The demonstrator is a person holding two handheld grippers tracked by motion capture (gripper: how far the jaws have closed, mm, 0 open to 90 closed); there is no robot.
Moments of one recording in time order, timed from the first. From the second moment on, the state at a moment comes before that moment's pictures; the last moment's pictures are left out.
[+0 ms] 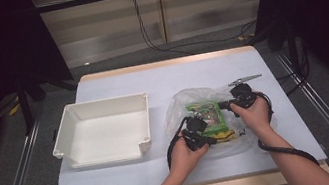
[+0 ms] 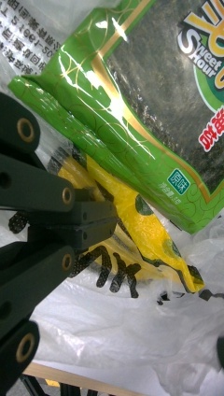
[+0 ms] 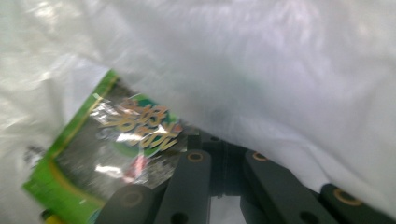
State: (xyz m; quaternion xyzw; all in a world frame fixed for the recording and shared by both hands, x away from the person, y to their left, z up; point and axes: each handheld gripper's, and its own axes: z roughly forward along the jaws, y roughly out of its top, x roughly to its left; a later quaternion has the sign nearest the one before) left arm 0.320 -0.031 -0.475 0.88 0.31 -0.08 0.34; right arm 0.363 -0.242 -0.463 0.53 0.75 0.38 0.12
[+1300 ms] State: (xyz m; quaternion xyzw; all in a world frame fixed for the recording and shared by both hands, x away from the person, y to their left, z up) left arm 0.318 -0.030 -0.475 0.88 0.31 -0.08 0.34; right arm 0.362 -0.253 -0.455 0.53 0.75 0.37 0.14
